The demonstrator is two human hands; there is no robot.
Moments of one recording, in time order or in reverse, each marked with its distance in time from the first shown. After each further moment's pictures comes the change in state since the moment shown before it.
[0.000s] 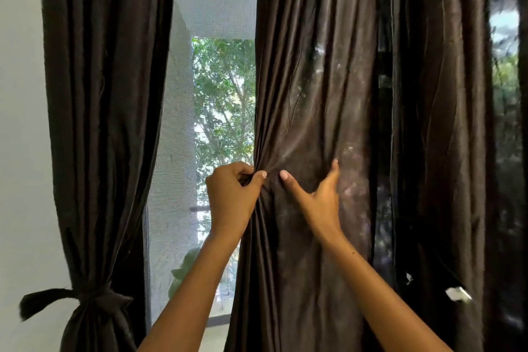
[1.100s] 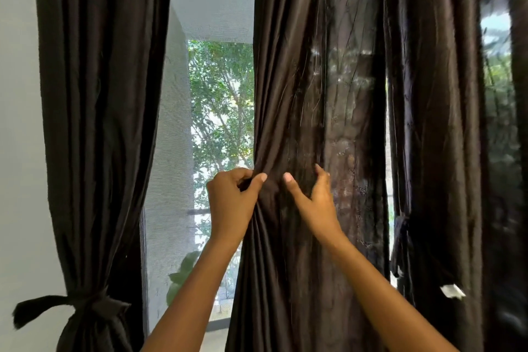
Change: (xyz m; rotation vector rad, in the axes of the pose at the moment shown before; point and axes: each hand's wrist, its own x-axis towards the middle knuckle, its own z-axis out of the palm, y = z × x) left_hand -0.005 -0.007 0.003 -0.047 -0.040 0.044; right_hand 0.001 0.006 -0.006 -0.016 -0.175 0.021
